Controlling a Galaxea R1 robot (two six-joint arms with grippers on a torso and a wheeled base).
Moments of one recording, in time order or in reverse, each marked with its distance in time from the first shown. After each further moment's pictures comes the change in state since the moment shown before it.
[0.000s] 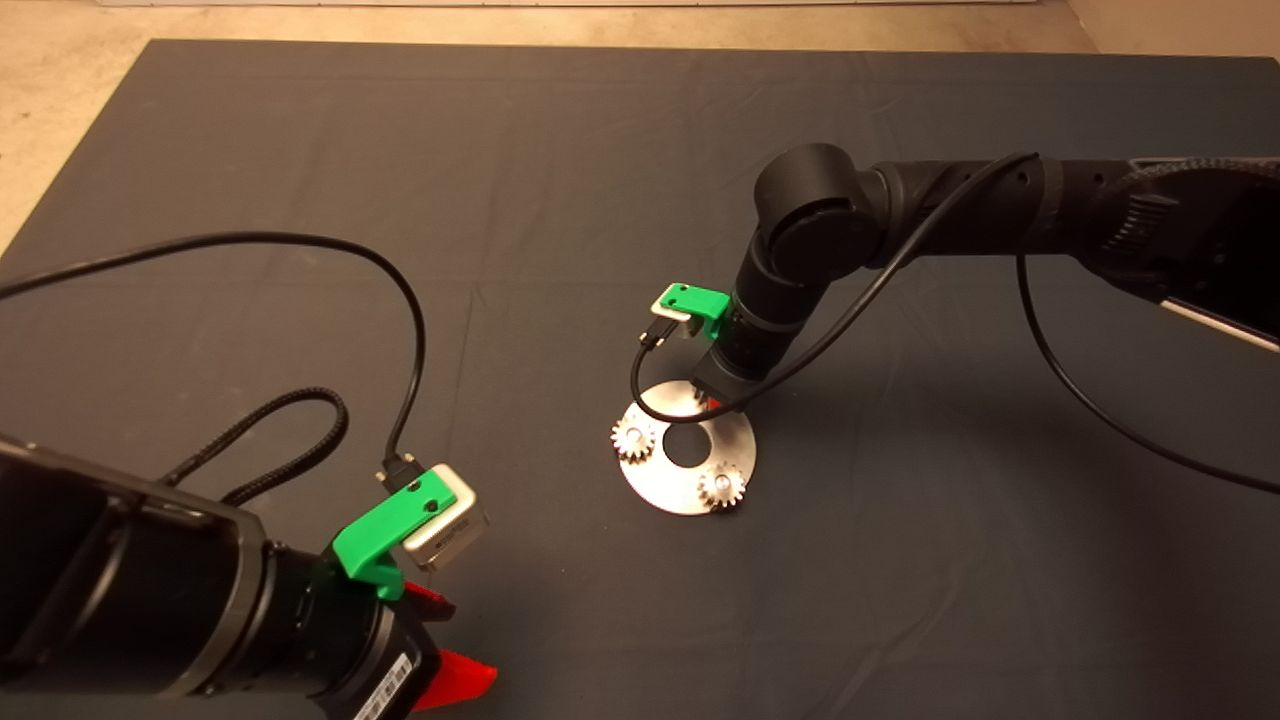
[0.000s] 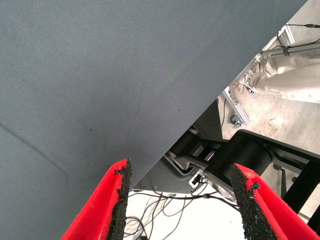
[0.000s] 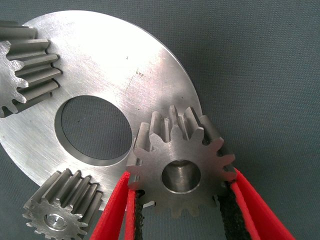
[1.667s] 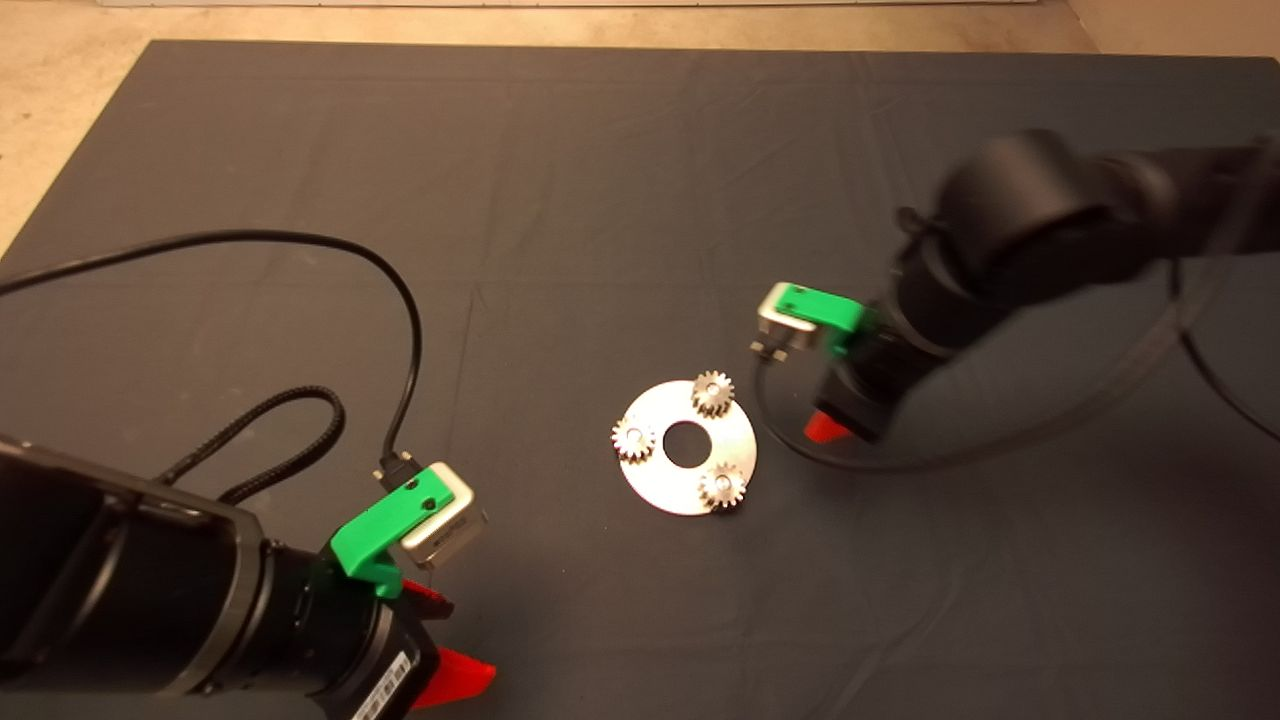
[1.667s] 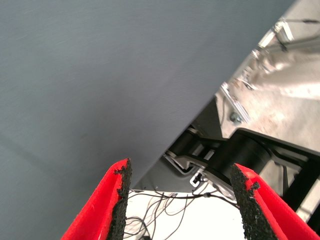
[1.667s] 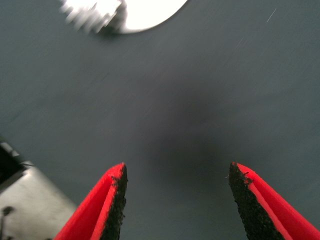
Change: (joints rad) left arm -0.003 0.033 0.000 0.000 0.004 0.000; right arm 0.079 -0.417 0.621 -0.005 0.007 0.248
